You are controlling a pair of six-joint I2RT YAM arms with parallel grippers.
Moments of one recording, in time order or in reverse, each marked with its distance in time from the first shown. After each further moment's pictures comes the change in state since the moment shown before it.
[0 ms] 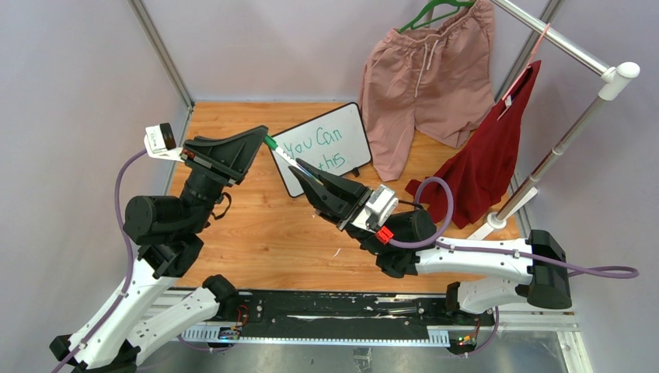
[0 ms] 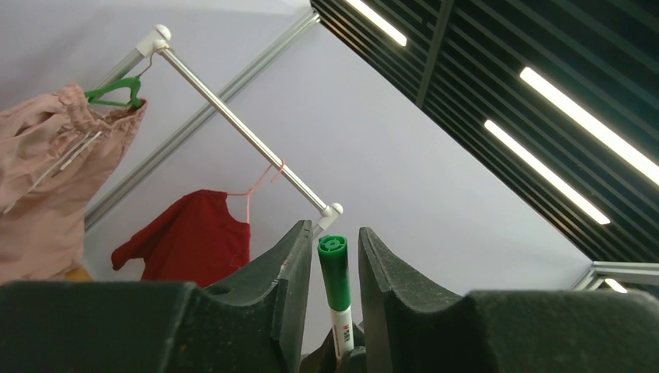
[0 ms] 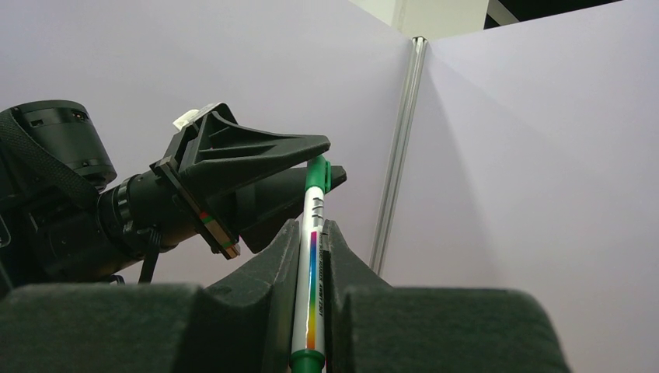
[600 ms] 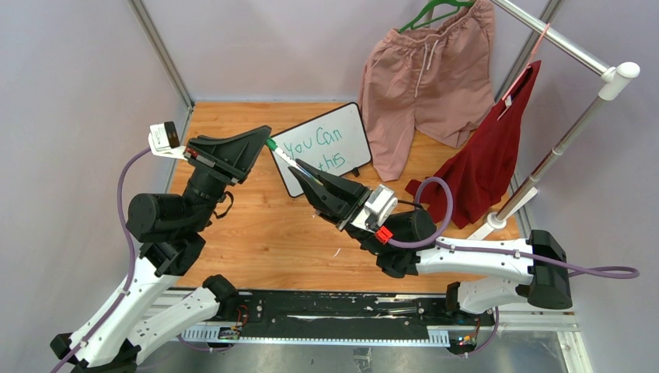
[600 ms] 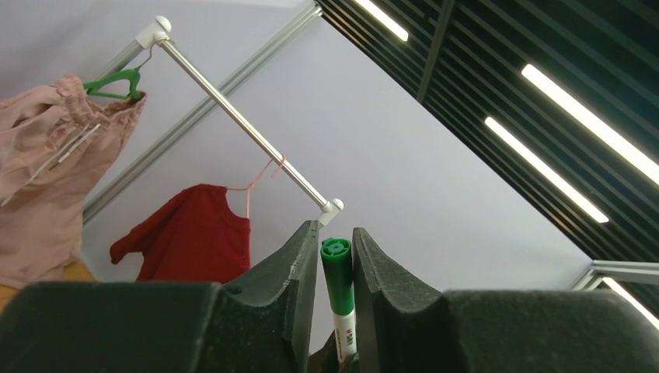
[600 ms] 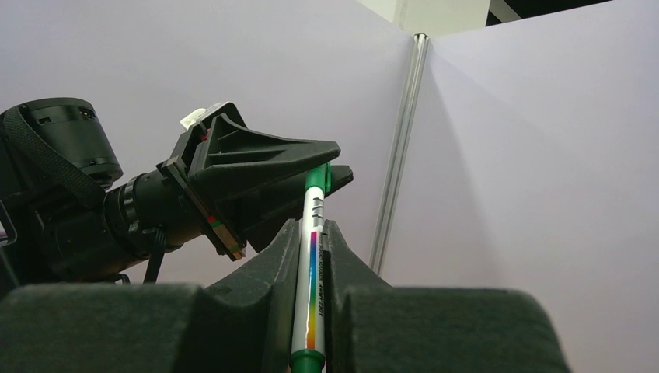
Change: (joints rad) left arm 0.000 0.012 0.000 -0.001 0.010 -0.012; right arm 0.000 -0.003 -0.001 -0.012 0.000 0.000
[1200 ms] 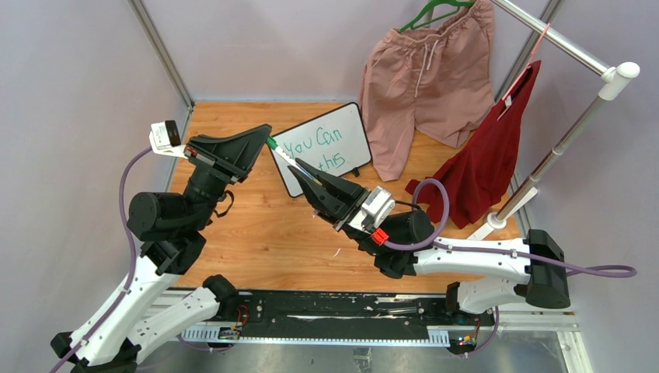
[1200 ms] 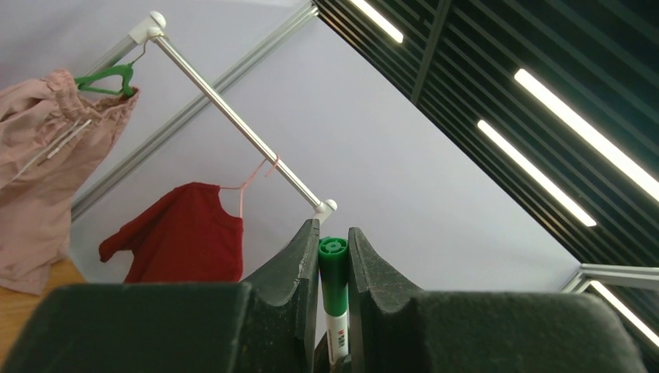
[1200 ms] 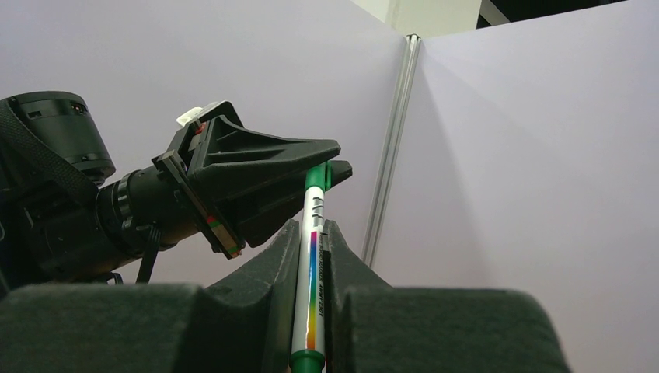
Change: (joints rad) left arm 0.000 0.005 0.000 0.003 0.008 -0.024; right arm 0.000 0.012 0.002 0.011 0.017 -0.028
